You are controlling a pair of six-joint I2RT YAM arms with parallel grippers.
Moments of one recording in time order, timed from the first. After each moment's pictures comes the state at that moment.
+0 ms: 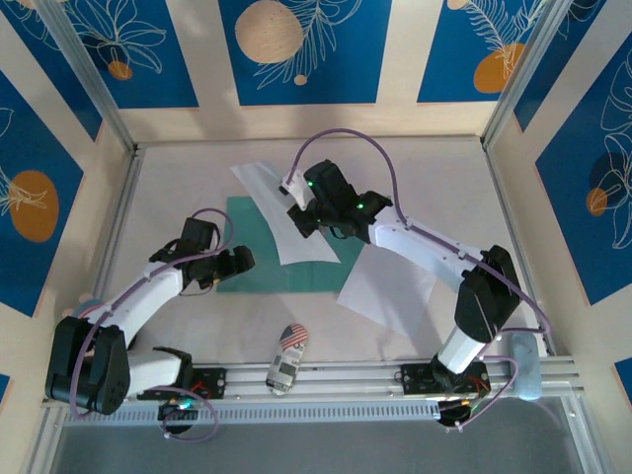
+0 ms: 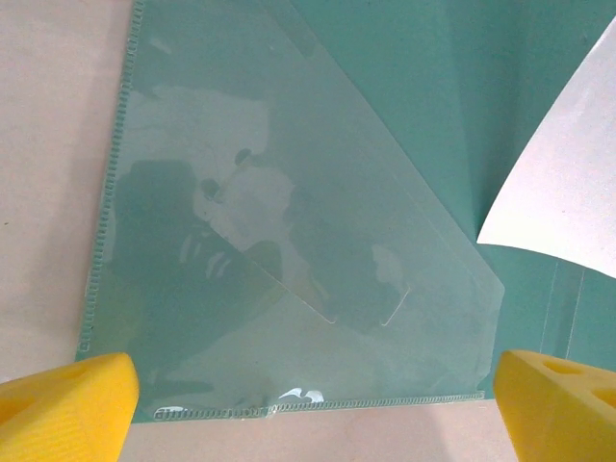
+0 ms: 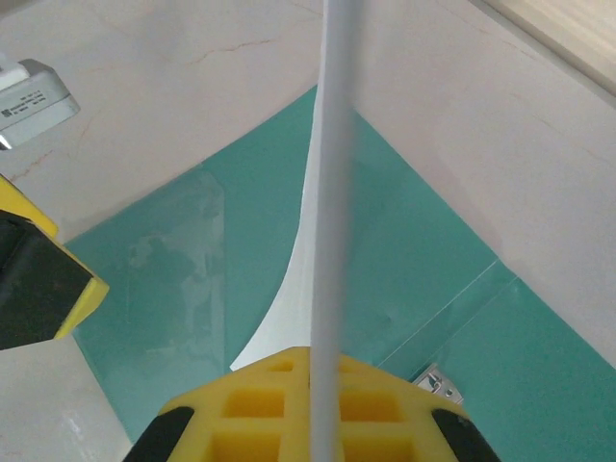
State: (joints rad) left arm -0.25 1.22 0.68 -0.52 0.21 -0.60; right arm 0.78 1.65 1.42 -0.48 -0.06 -0.10
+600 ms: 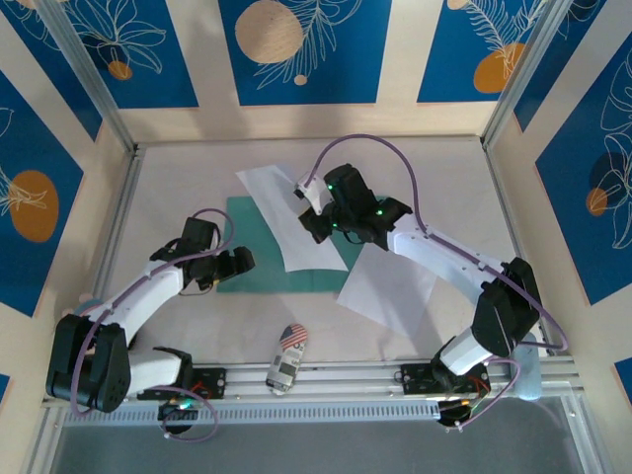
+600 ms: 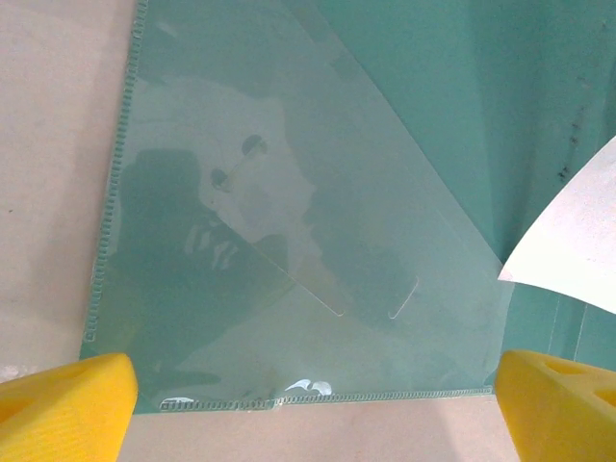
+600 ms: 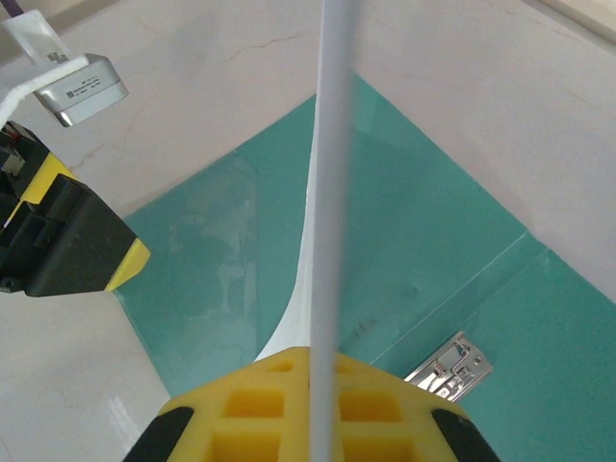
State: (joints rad) left arm -0.25 1.23 0.68 -0.54 0.21 -0.59; right arm 0.72 1.53 1.29 -0.44 -0.19 -0.07
